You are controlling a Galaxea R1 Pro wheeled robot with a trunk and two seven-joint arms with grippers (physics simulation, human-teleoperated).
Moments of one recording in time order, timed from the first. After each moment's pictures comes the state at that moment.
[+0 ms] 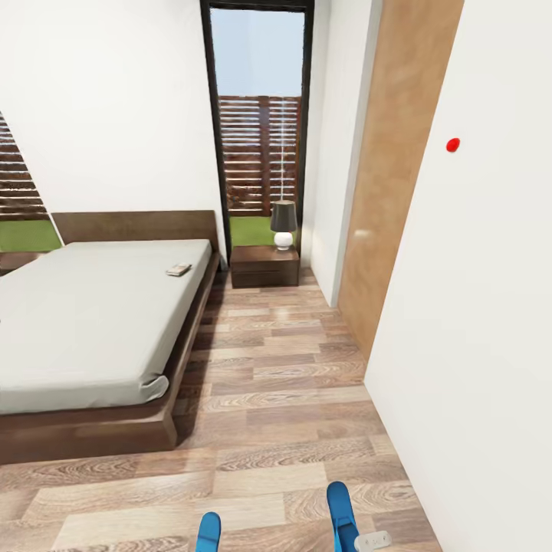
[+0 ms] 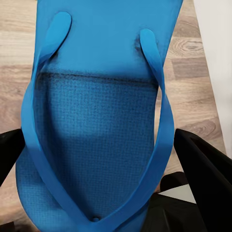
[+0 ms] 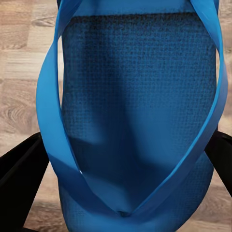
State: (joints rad) left arm -0.23 0.06 -0.08 -0.29 0.21 -0.12 -0.51; right arm -0.46 0.05 0.16 0.08 -0.08 -0.35 0.14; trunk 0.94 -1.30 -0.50
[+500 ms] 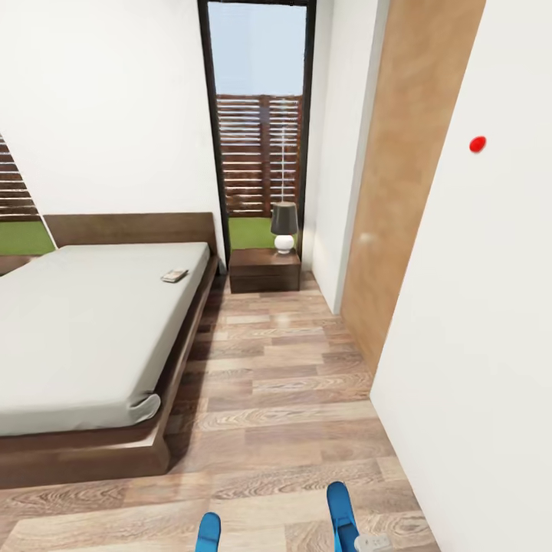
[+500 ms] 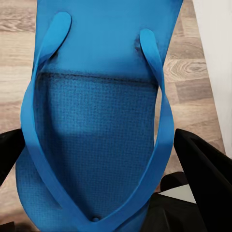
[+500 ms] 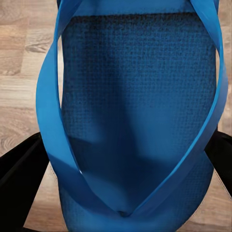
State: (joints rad) left arm -0.23 0.06 -0.08 -0.29 0.21 -0.12 -0.51; right arm -0.46 0.05 0.16 0.08 -0.08 -0.35 0.14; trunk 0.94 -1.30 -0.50
